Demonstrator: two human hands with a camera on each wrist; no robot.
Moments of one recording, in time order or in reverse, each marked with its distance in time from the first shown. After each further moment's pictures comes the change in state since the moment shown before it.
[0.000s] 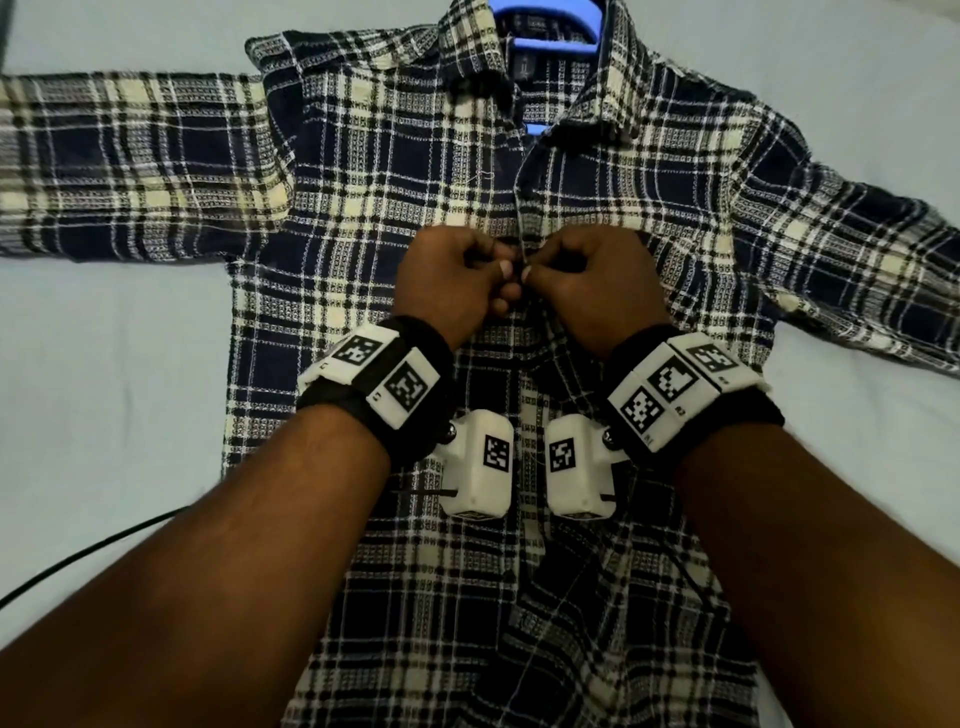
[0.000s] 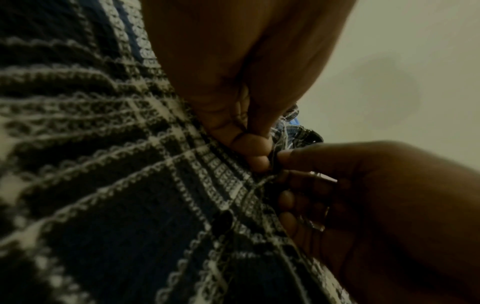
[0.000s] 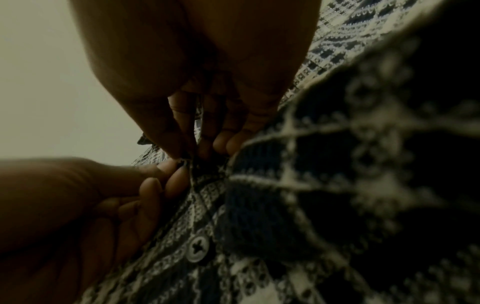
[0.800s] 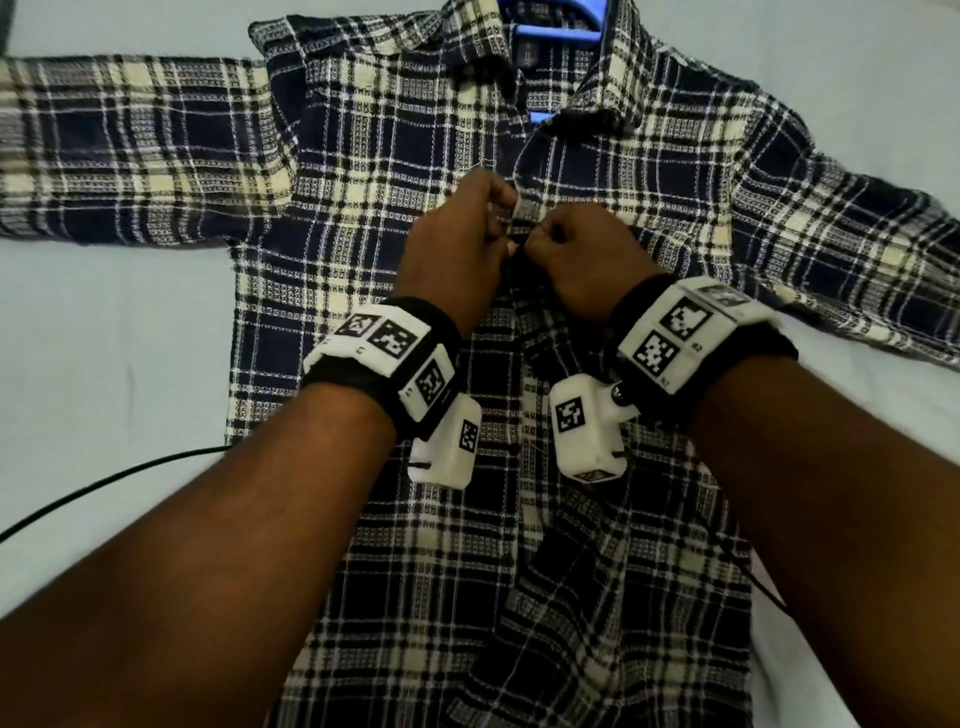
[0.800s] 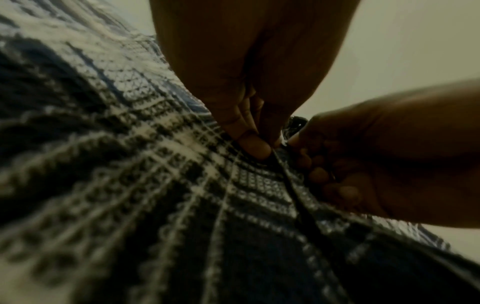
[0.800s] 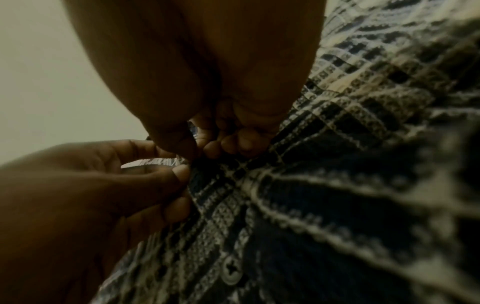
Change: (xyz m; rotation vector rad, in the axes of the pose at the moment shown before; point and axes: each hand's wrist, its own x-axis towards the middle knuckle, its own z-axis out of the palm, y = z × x) left_hand 0.004 0.003 -0.001 0.364 0.054 0.295; right_hand 0.016 -0.019 -0.006 -0.187 -0.256 0.045
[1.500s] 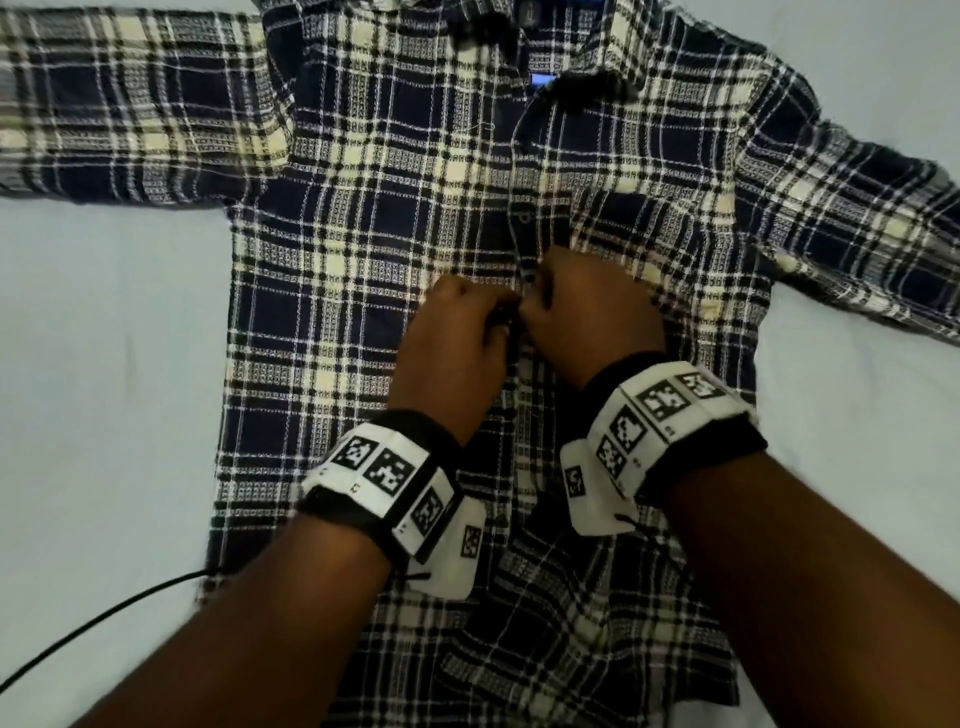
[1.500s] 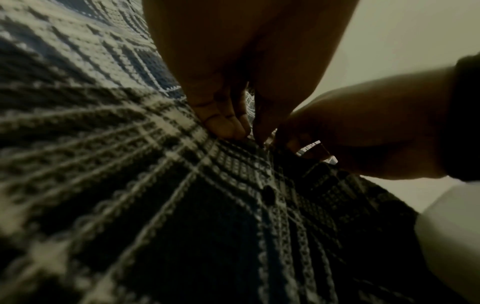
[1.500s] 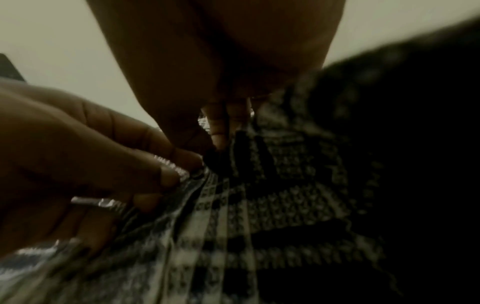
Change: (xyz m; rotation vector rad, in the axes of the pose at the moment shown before) left_hand -0.095 -0.015 0.021 0.202 -0.019 -0.005; right_hand -0.063 0.015 0.033 -0.347 0.127 -0.034
